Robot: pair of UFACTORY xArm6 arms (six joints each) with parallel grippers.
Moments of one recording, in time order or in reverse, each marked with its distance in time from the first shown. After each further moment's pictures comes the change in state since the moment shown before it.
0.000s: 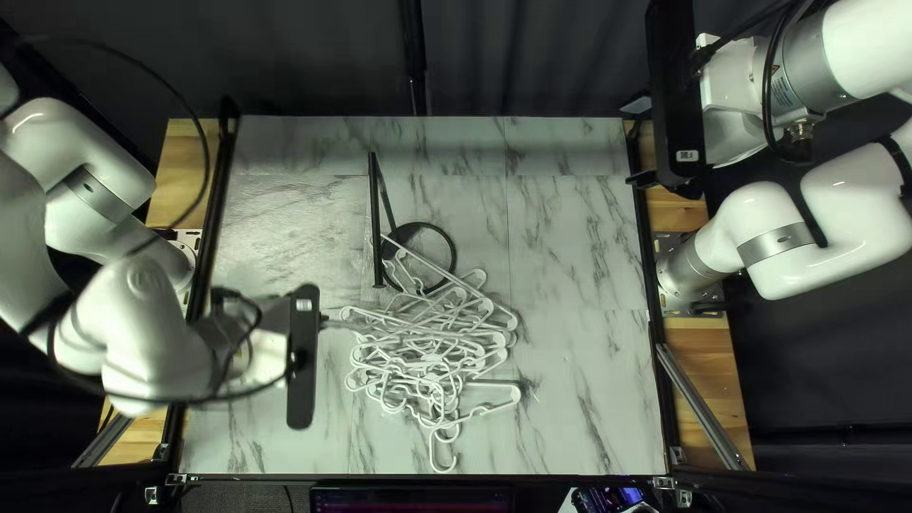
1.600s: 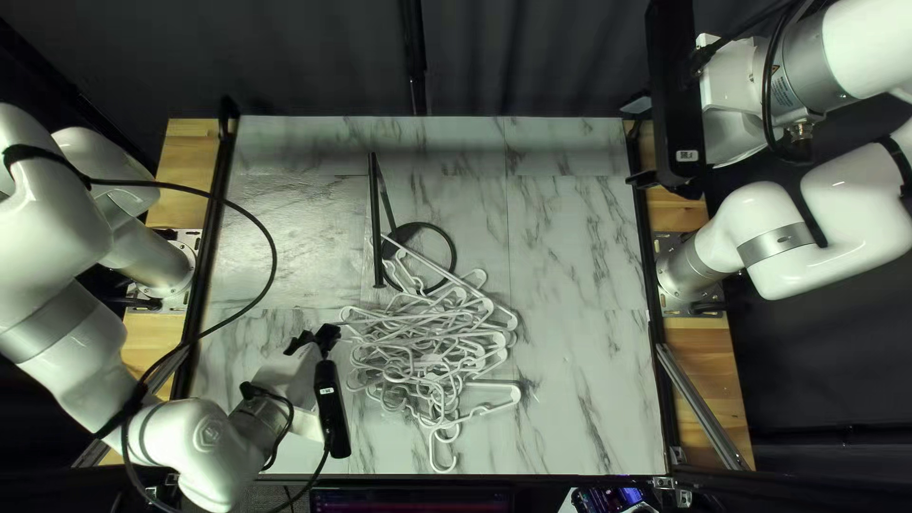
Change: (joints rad) left arm -0.143 0.468 -0.208 0.211 0.326 -0.215; right arm 0.000 0.000 0.000 0.000 0.000 0.000
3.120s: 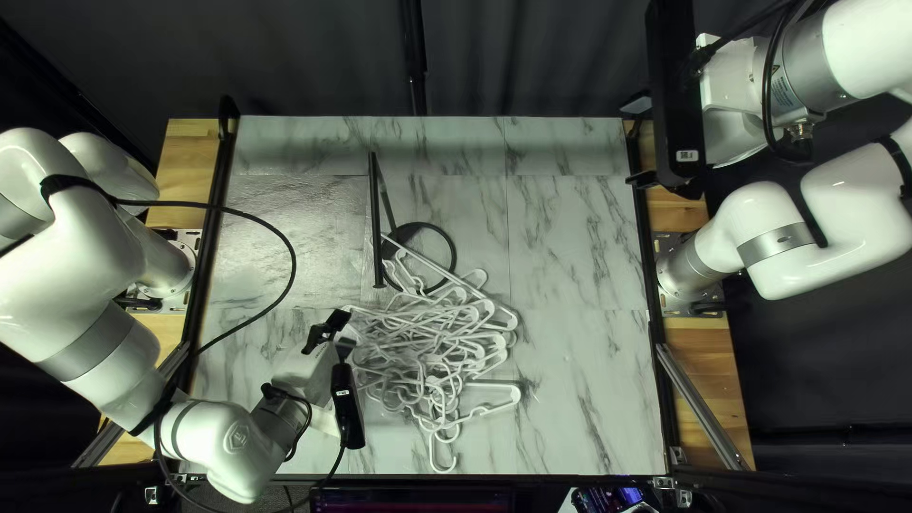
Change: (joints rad) left arm 0.024 0.102 -0.025 0.058 -0.006 -0.050; right arm 0.000 0.000 0.000 0.000 0.000 0.000
